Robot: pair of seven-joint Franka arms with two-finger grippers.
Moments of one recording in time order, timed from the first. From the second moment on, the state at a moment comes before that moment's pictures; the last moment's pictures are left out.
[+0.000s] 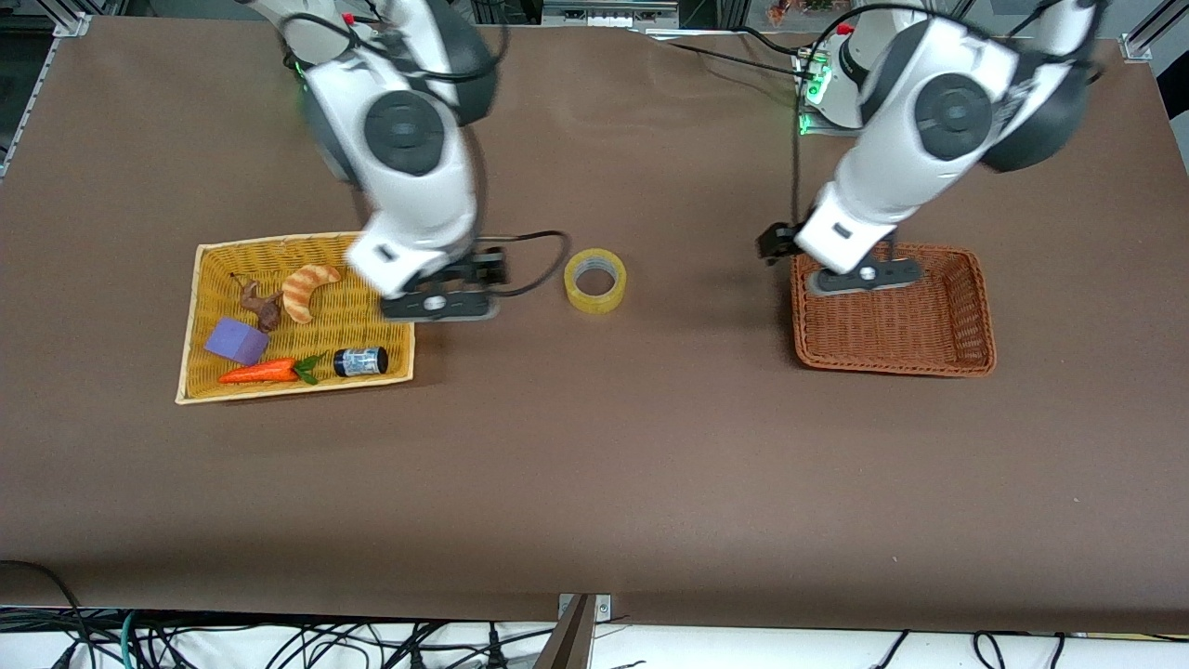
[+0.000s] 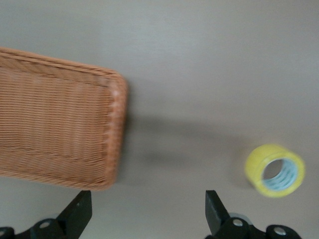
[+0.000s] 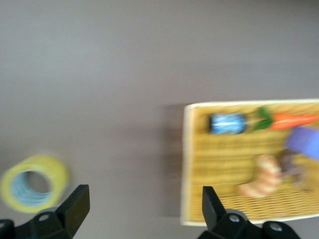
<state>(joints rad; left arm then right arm) -0.04 0.13 -0.42 -1.90 -0.07 1.96 -0.61 0.39 0.39 0.15 -1.39 -0.19 1.69 0.48</state>
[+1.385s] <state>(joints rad) -0.32 0.64 -0.48 -1.93 -0.07 2.52 -0.91 0.03 0.14 -0.17 -1.45 0.04 1.54 -0.03</state>
